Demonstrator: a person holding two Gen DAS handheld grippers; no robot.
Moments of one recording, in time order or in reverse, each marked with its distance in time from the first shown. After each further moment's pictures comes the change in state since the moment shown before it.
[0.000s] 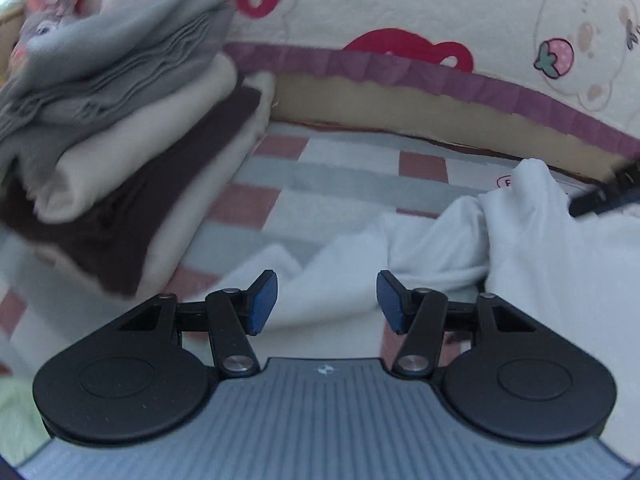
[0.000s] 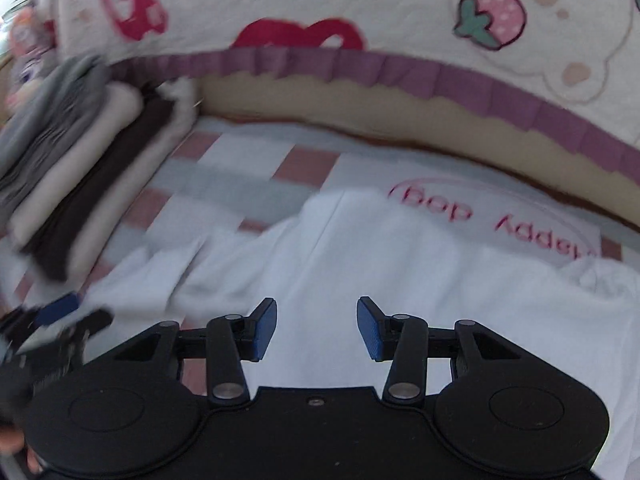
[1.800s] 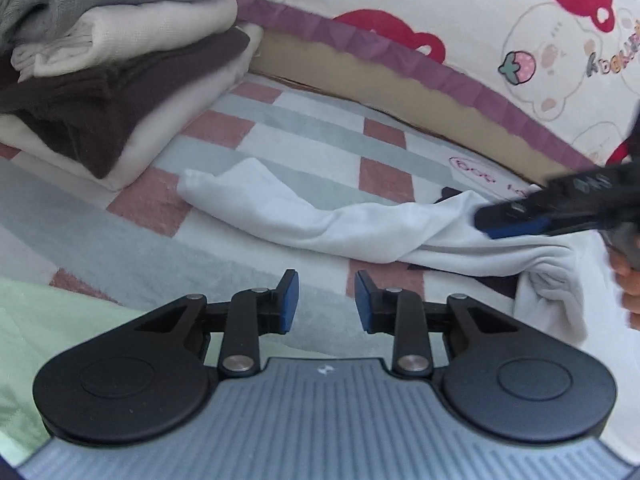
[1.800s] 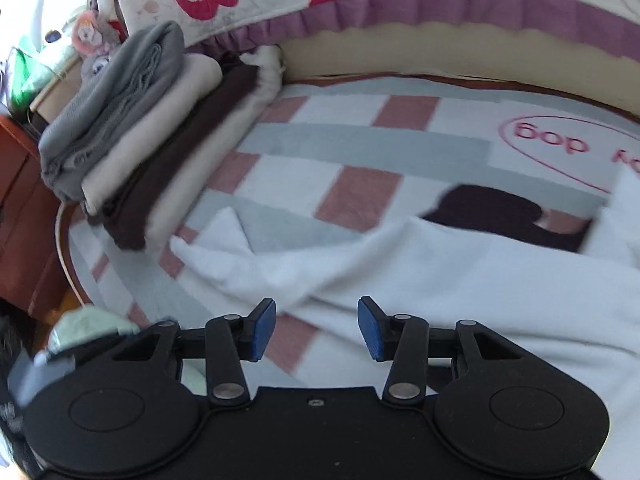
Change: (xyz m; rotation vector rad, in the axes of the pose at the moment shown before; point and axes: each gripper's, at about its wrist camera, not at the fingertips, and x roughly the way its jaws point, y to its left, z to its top) left arm -0.016 0.038 -0.076 -0.149 -0.001 -0.209; right arm 0.033 -0.007 -0.047 0.046 0.005 0.356
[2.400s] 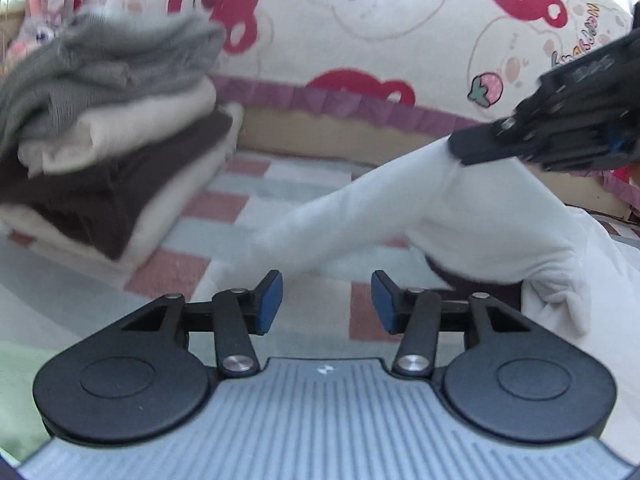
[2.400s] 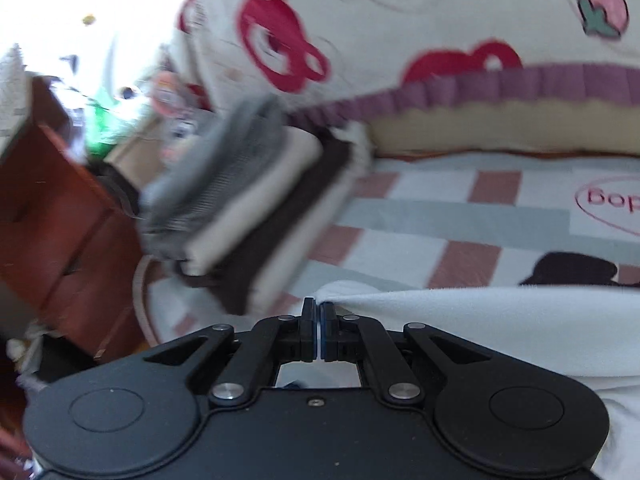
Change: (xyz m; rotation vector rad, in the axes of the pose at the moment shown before) left arm -0.022 -0.027 -0.005 0.182 -0.222 0.060; right arm -0.051 0.081 -0.018 -0.050 -0.233 0.190
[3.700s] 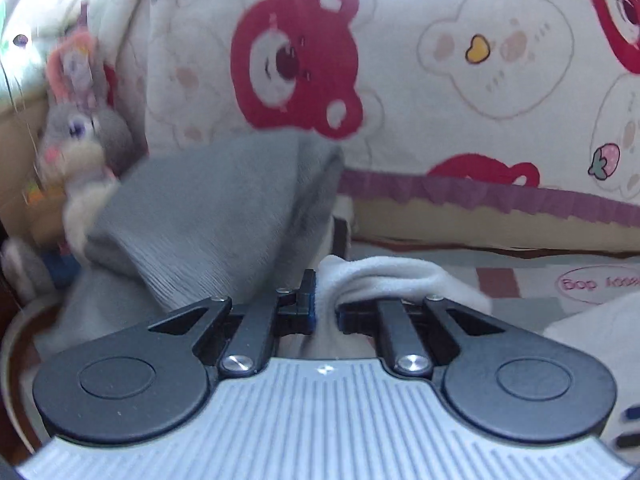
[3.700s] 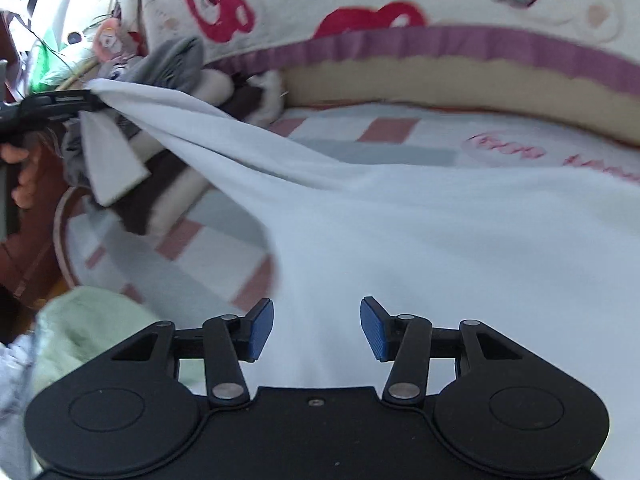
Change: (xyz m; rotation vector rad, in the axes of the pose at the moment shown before) left arm 0.041 0.093 0.185 0.013 0.092 0.194; right arm -0.012 -0.050 -0.037 -0.065 0.137 -0.245
